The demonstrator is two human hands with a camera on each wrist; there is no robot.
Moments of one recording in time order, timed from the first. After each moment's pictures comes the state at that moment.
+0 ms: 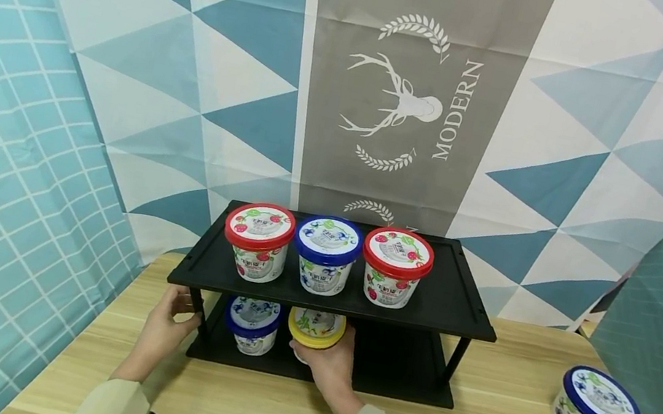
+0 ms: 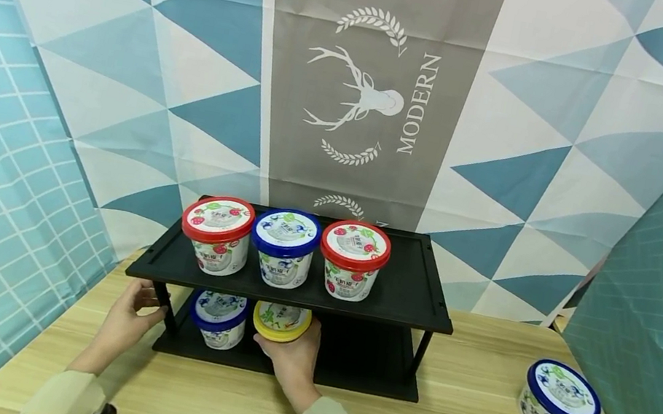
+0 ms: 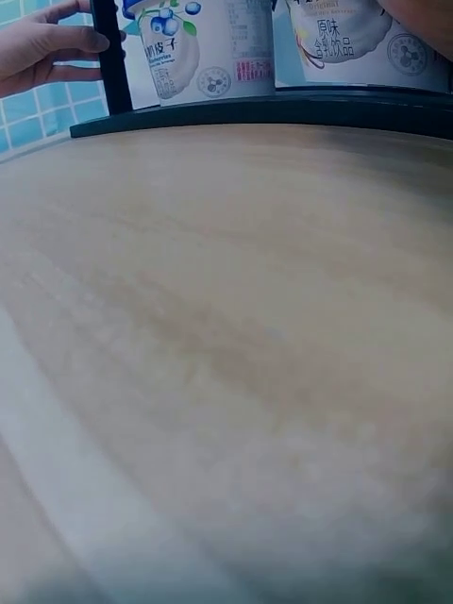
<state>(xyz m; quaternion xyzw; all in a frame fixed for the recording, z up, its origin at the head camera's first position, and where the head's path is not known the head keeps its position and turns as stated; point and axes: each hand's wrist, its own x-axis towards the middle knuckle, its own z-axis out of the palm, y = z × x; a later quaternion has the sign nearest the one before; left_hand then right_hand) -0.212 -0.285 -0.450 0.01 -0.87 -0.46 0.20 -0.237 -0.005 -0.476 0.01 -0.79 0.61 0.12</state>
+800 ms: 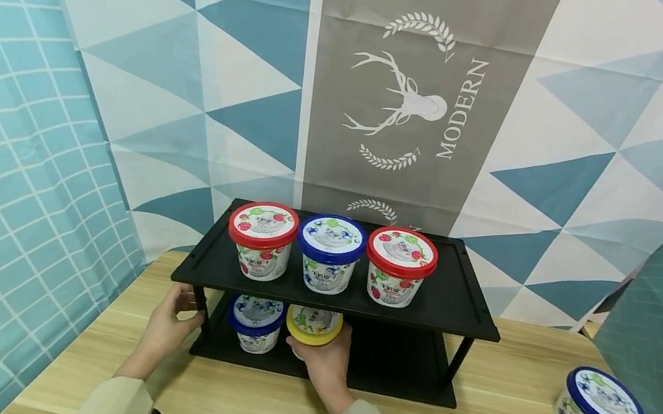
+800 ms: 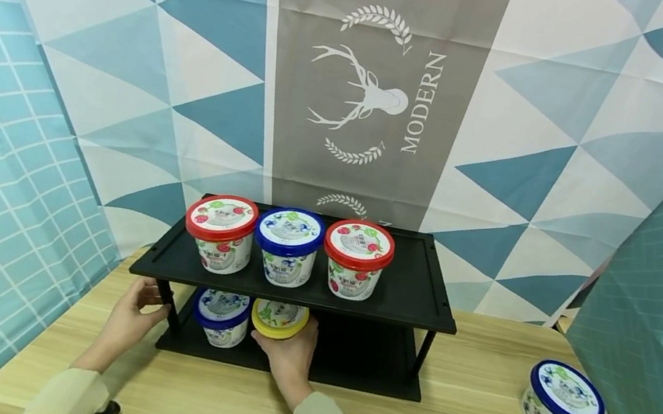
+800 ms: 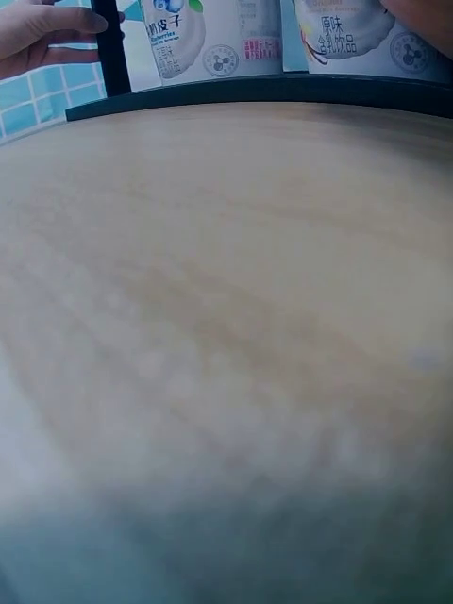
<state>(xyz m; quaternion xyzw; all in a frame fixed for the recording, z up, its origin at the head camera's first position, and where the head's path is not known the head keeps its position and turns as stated) -0.214 -0.286 -0.454 0.01 -0.87 -0.45 0.21 -0.240 -0.017 -0.481 0.01 -0.79 0.60 0.13</state>
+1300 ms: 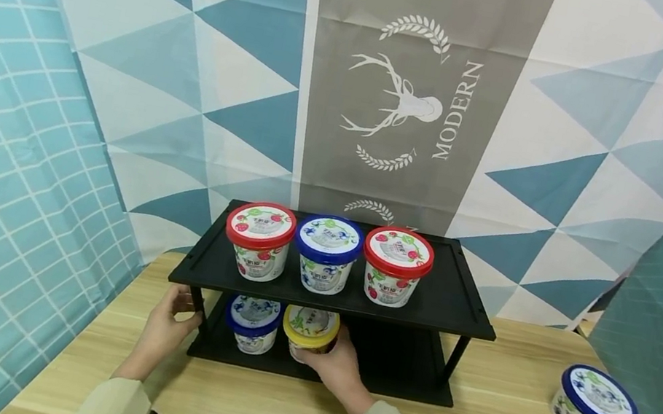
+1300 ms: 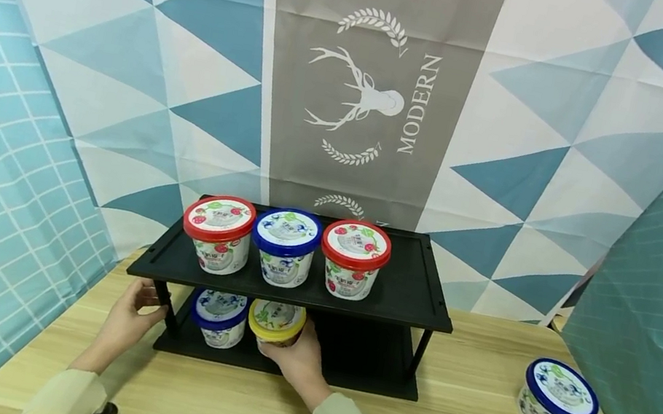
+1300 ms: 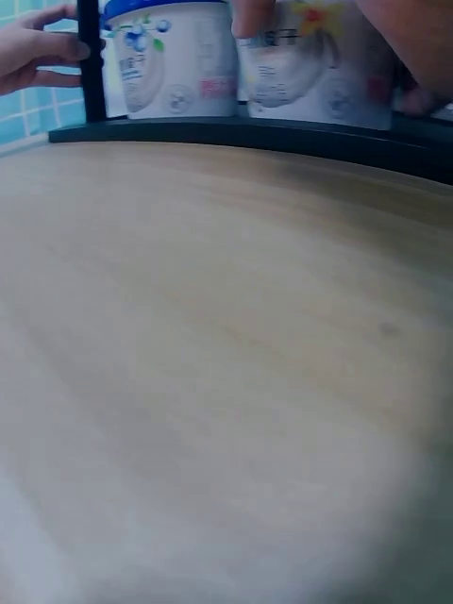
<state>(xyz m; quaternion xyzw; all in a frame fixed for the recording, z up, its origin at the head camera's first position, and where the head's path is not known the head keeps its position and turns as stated) -0.213 -0.286 -0.453 0.01 -0.87 -0.46 0.20 -0.237 0.016 -0.470 0.08 -0.83 0.55 0.00</state>
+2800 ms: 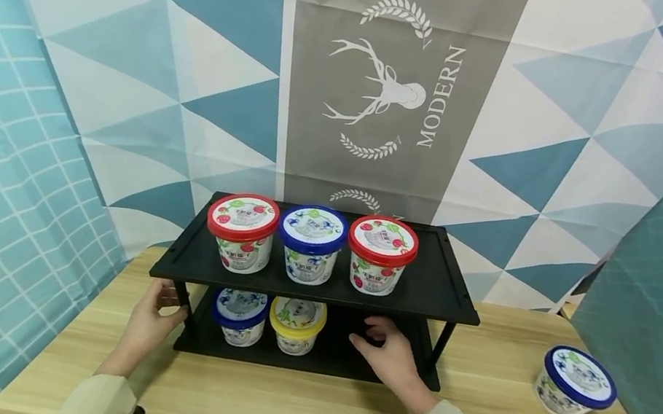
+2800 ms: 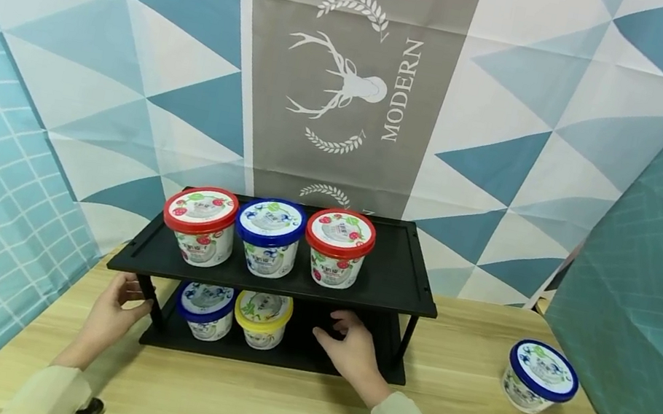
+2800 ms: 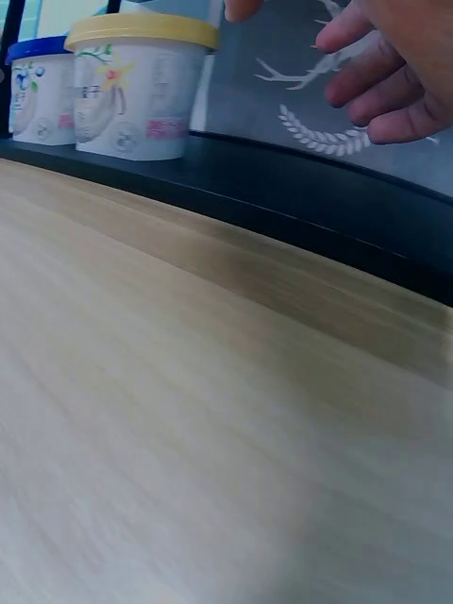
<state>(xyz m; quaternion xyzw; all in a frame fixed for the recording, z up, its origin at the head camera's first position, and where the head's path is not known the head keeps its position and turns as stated) -0.213 -0.287 -0.449 0.02 -0.88 -0.43 0.19 -0.234 0.111 -0.437 0.05 -0.90 0.44 0.05</state>
